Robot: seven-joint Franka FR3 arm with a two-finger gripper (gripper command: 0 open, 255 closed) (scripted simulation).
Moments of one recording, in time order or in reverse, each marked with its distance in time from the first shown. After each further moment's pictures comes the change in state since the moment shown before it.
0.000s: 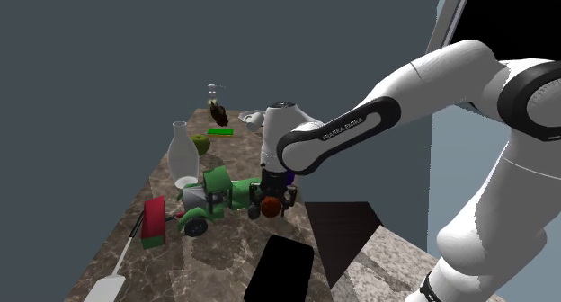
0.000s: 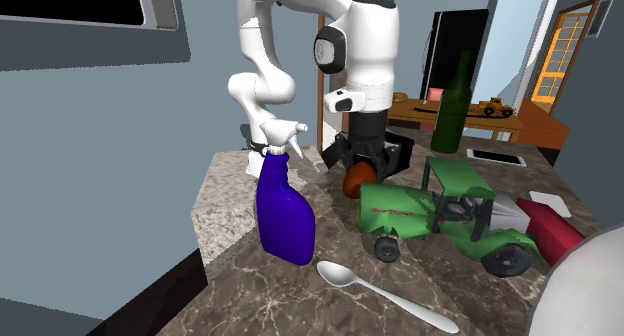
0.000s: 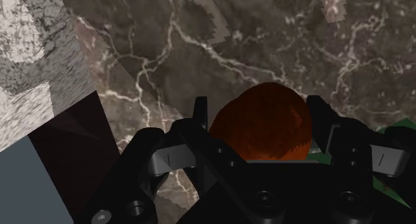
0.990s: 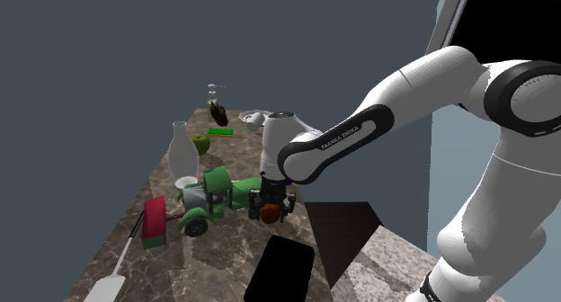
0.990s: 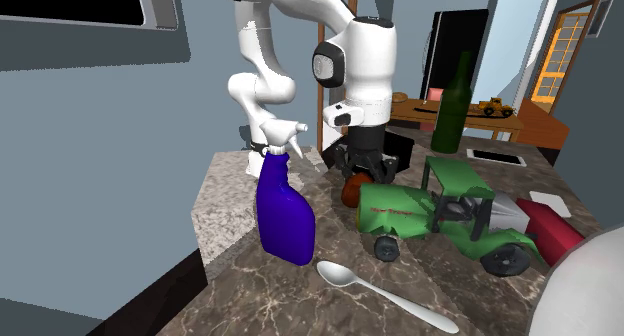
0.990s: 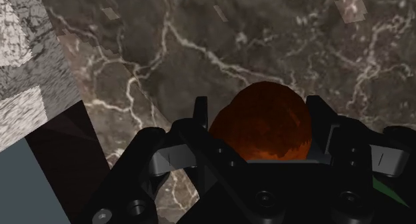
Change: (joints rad) arm 0.012 0.063 -0.010 -0.025 -0.060 0.066 0.039
